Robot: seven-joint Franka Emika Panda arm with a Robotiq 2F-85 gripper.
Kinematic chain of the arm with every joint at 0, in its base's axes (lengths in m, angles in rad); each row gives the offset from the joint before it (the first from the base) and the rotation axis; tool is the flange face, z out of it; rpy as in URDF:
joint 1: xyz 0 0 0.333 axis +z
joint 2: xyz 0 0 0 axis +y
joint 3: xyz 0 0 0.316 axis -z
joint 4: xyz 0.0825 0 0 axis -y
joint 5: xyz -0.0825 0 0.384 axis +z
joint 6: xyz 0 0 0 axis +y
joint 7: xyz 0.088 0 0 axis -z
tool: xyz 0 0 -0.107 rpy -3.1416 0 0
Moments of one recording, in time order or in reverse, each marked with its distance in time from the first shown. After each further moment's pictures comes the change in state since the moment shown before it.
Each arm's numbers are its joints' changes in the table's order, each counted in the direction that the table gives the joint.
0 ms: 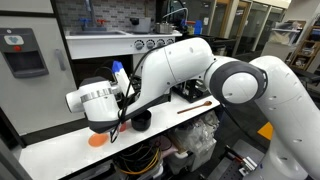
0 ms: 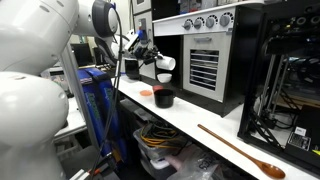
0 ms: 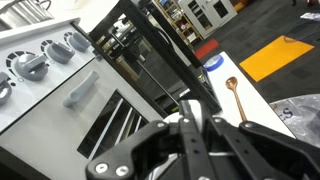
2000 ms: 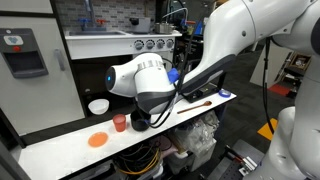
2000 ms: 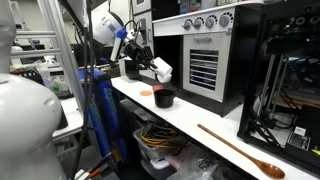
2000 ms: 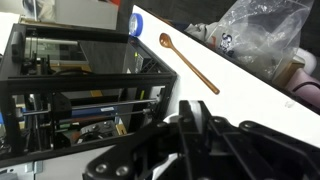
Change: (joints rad) arm -0.174 -0.647 -0.046 -0.770 0.450 -0.525 0.899
